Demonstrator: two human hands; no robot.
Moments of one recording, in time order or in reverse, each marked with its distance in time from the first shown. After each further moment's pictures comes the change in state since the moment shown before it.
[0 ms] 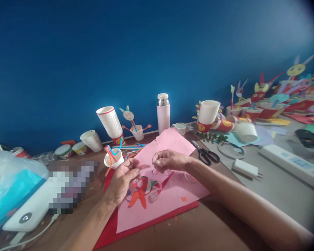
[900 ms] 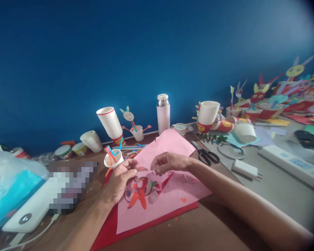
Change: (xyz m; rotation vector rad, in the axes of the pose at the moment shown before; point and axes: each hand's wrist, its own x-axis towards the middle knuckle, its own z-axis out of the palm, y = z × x) left_hand 0.001 0.006 -0.005 0.037 0.021 -0.071; right_hand -0.003 -0.005 0.001 -0.335 -0.008 0.094
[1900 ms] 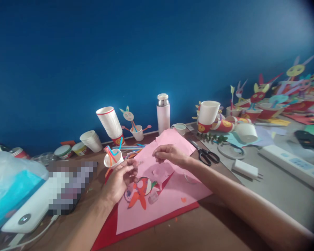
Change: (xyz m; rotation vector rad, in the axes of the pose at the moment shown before) left_hand 0.005 -0.005 -0.006 -0.249 0.010 -0.033; right_hand 0.009 0.002 -0.003 -0.100 0.420 -0.225
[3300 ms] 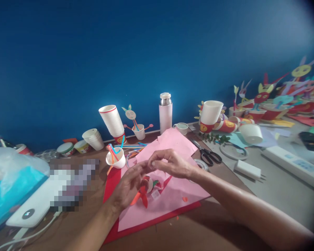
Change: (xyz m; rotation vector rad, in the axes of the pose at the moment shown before) left_hand -0.014 -0.014 0.019 -0.097 -0.272 -0.016; right_hand -0.026 -0.059 0.040 -0.244 -0.009 -0.098
